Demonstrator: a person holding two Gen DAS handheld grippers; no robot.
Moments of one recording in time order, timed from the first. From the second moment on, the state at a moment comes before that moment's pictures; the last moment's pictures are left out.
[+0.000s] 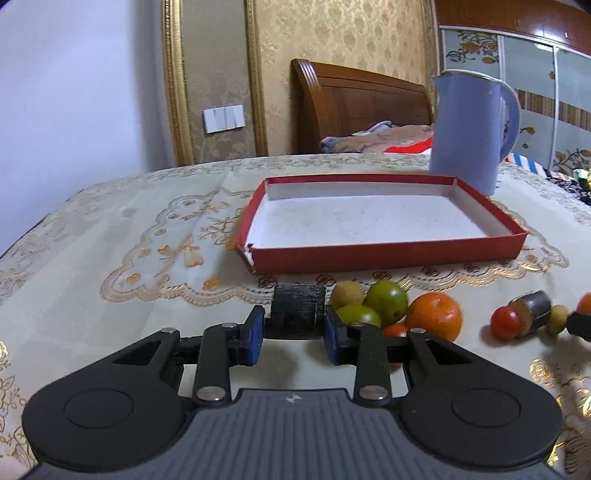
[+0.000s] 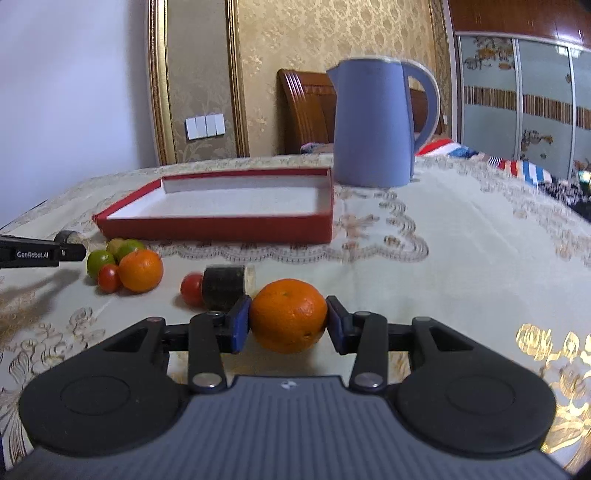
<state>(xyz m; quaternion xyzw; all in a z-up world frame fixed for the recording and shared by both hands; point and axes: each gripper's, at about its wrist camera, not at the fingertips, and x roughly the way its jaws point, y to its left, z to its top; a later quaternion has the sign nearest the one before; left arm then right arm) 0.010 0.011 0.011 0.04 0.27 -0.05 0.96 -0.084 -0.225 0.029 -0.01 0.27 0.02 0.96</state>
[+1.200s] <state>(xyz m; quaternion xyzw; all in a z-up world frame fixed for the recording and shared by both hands) 0.169 -0.027 -0.001 0.04 0.33 0.00 0.94 0.120 -0.195 0.018 -0.03 0.34 -0.01 0.94</state>
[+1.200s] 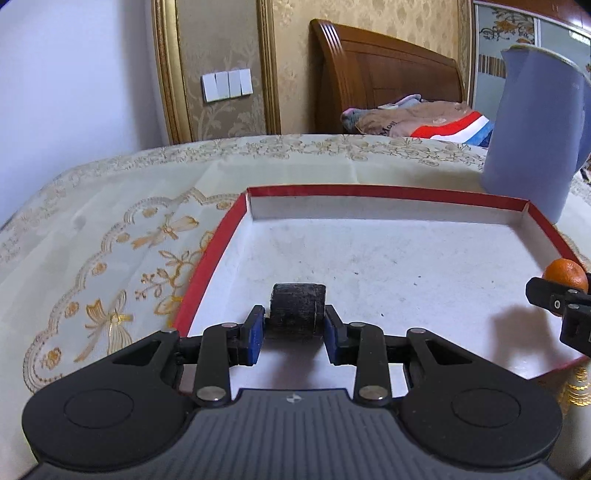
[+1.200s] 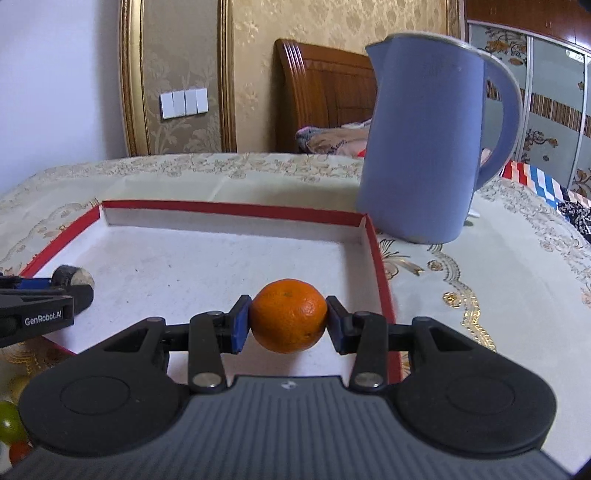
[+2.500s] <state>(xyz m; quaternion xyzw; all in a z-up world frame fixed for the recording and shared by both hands) 0.084 0.012 0.011 0.01 0.23 -0.01 0.97 0.048 -0.223 0.034 0.02 0.25 -0.02 0.97</state>
